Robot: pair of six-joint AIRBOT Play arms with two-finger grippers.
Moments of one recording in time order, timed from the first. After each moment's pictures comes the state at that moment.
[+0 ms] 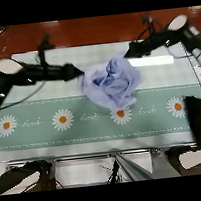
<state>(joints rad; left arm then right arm) -0.19 -1.24 1.16 0.56 -1.01 -1.18 0.04 -1.67 1.71 -0.83 1.26 1.31</state>
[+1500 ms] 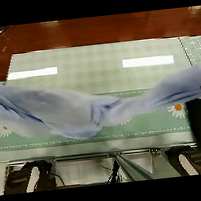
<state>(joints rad) 0.17 -0.40 1.01 1.30 -1.21 -1.58 0.02 -0.46 1.23 -1.24 1.56 1.61</state>
